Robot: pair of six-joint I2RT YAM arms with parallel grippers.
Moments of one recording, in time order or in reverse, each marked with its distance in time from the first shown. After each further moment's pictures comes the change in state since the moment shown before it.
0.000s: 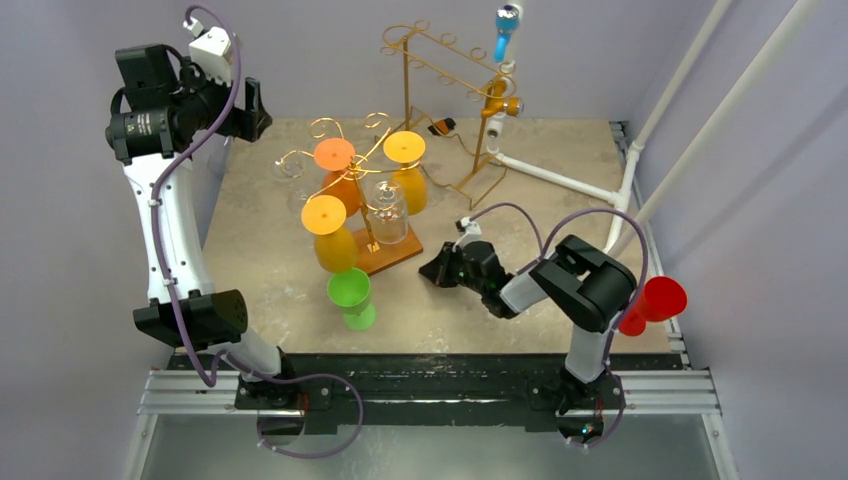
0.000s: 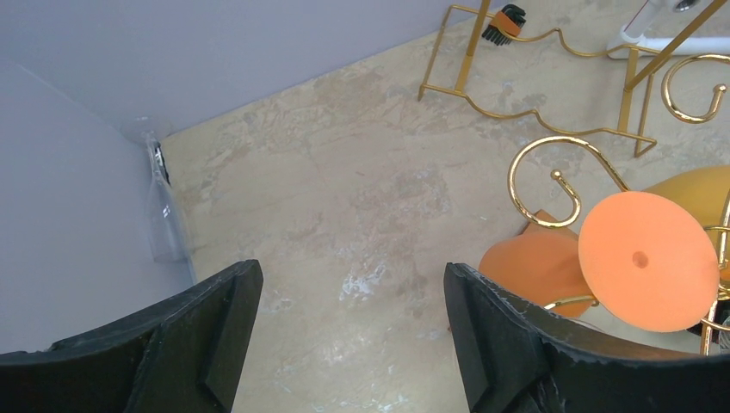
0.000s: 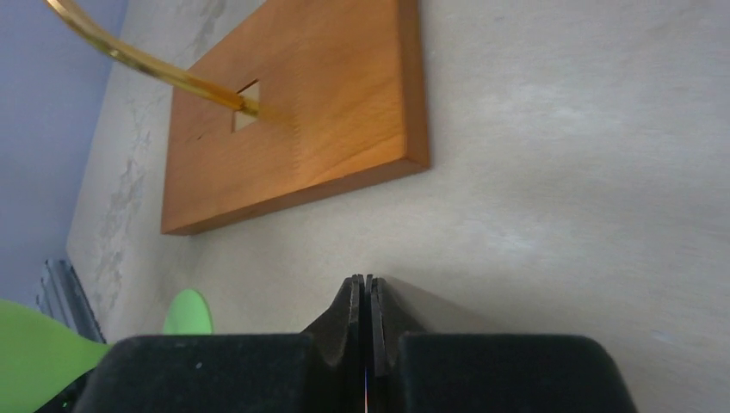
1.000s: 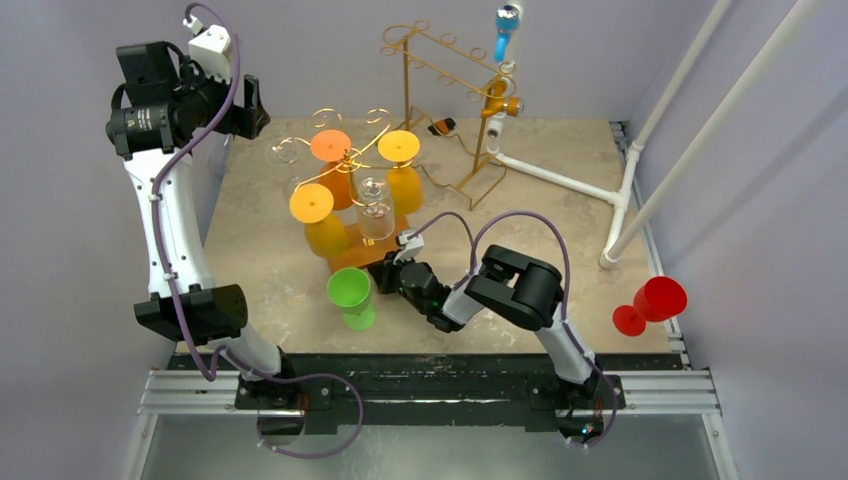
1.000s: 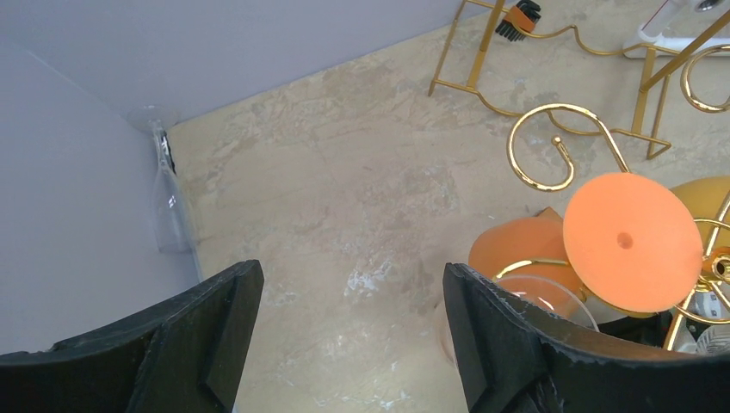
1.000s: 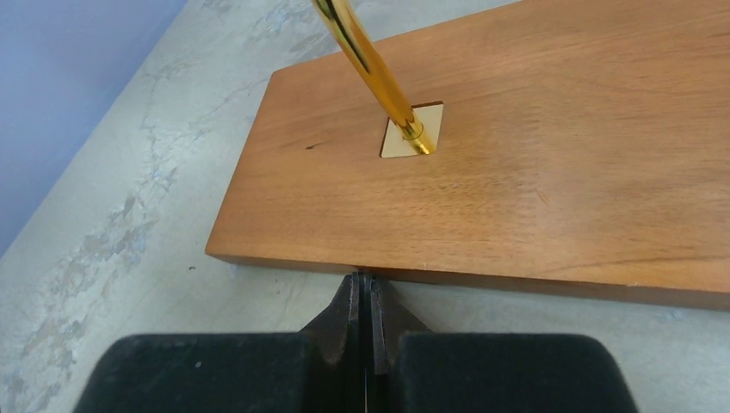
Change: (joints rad) left arm -0.001 0.032 0.043 -0.023 -0.030 -0.008; right arm 0.331 0.353 0.350 0.195 0.435 -0.158
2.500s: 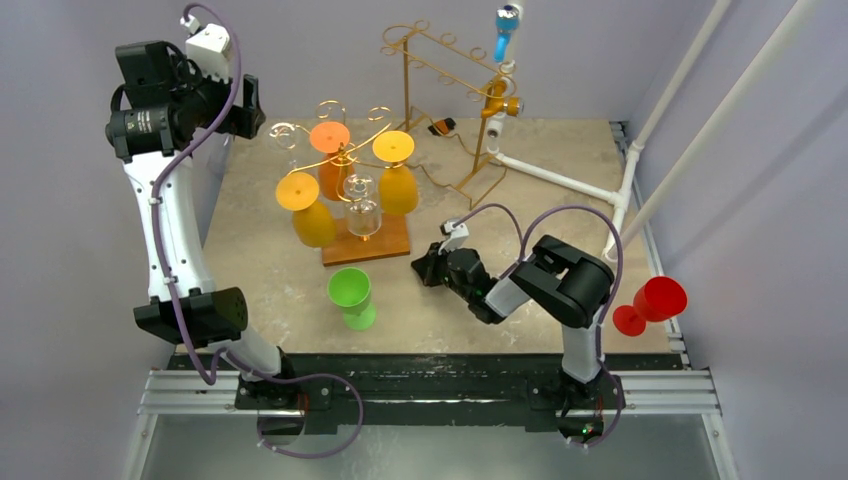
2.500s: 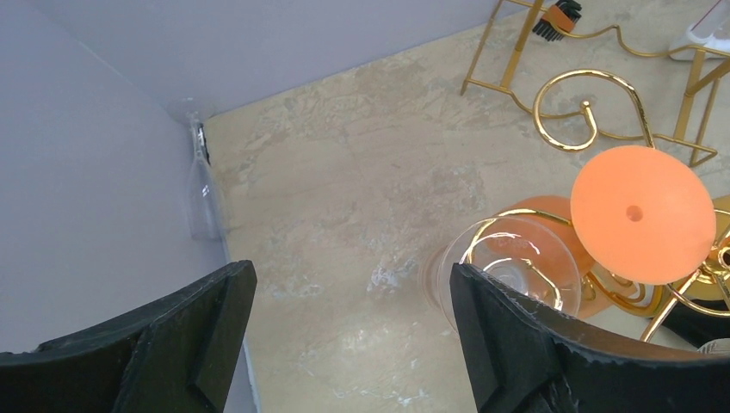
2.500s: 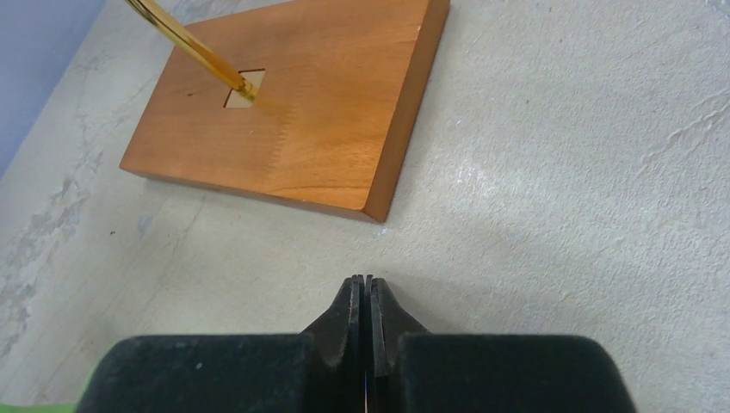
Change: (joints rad) left arm -0.006 -0.014 -0.008 0.017 -0.069 0.005; right arm -0.206 -0.222 -0.264 -0.047 -0.201 -0.014
